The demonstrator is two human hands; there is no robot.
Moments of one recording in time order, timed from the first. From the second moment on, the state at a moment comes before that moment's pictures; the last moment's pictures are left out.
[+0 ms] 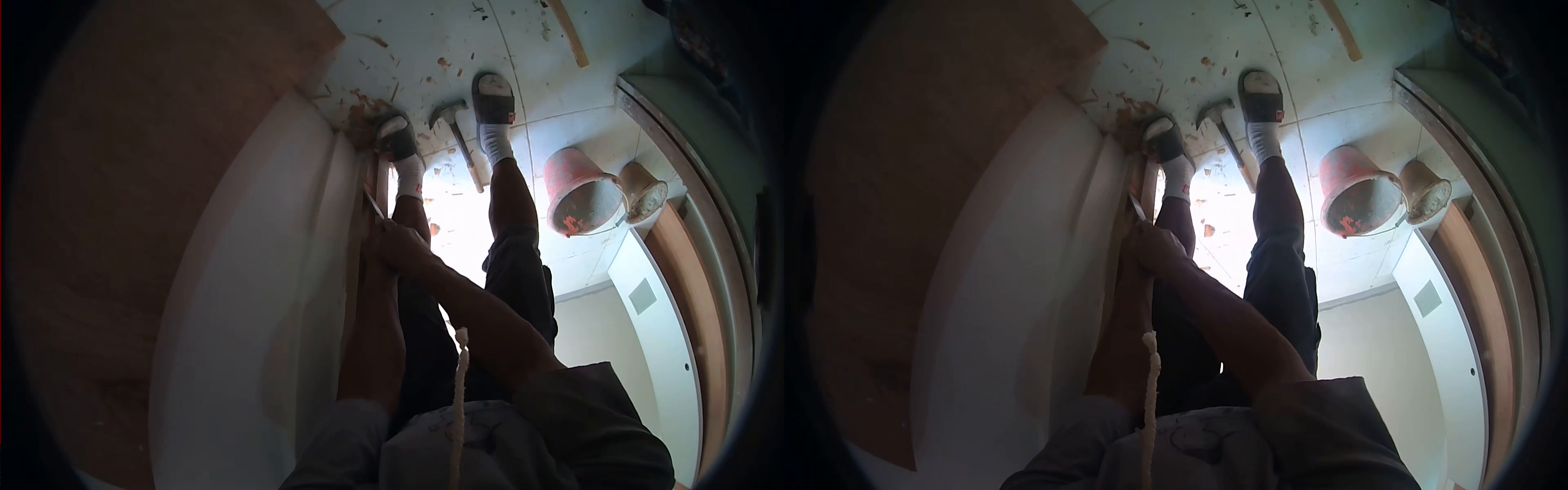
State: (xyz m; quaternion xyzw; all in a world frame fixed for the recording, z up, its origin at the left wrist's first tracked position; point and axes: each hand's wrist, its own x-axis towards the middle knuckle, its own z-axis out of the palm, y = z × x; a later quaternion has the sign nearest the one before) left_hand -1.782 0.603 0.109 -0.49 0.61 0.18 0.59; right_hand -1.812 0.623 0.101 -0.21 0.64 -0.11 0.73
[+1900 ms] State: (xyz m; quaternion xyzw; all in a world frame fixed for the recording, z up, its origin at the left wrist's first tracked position) left_hand -1.732 0.651 0.050 -0.67 0.57 0.27 0.39; right_hand -1.883 0.584 0.094 -0.55 0.53 -0.02 0.64
